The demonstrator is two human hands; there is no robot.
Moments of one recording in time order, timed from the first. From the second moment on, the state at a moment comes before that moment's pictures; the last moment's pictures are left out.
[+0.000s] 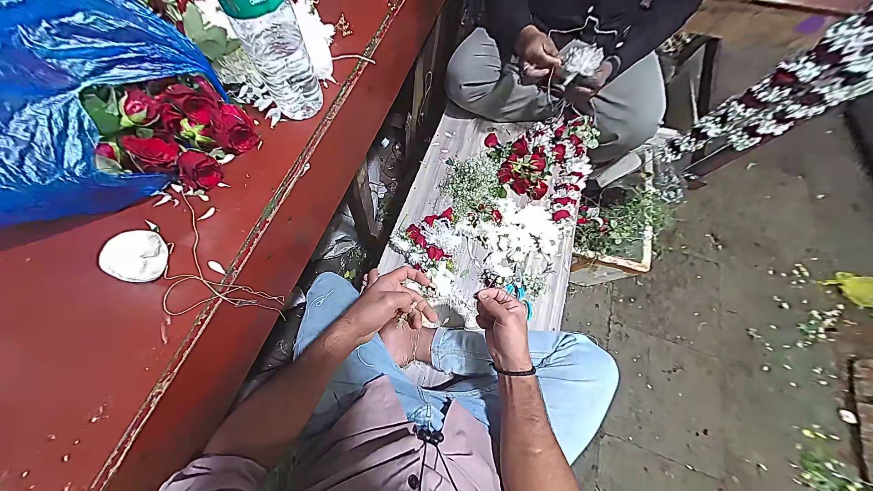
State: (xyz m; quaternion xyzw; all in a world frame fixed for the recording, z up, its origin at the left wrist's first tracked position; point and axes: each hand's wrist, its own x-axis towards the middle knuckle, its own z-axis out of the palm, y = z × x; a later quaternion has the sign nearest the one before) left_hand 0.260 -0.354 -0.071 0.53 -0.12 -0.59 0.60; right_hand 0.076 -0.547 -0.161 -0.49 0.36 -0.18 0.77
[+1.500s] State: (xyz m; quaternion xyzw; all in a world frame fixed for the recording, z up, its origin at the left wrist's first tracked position) left_hand 0.257 -0.352 -0.089 0.62 -0.18 -0.56 0.52; right_hand 0.074 -0.551 -0.160 -0.48 0.34 -0.22 0.78
